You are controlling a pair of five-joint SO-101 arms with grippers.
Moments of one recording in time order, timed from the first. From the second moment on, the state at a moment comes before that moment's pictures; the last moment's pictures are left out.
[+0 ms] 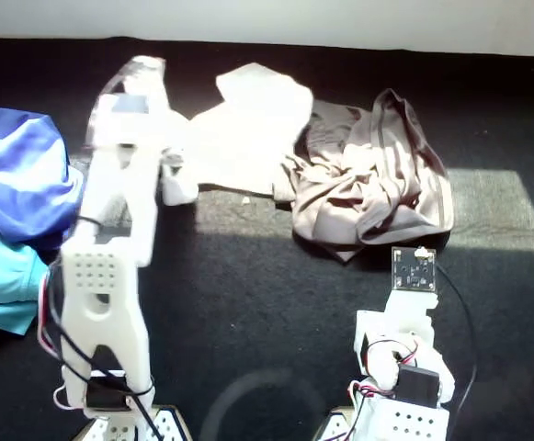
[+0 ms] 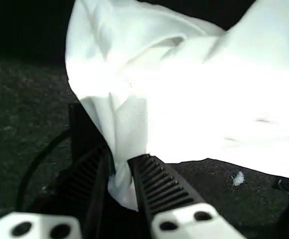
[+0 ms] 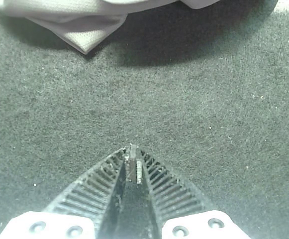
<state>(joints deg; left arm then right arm) -9.4 46.3 -45.9 82.5 11.6 6.8 -104.6 95.8 71.2 8.3</state>
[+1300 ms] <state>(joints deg) -64.1 -6.0 -20.7 37.9 -4.3 6.8 -104.6 95.8 71.2 8.3</state>
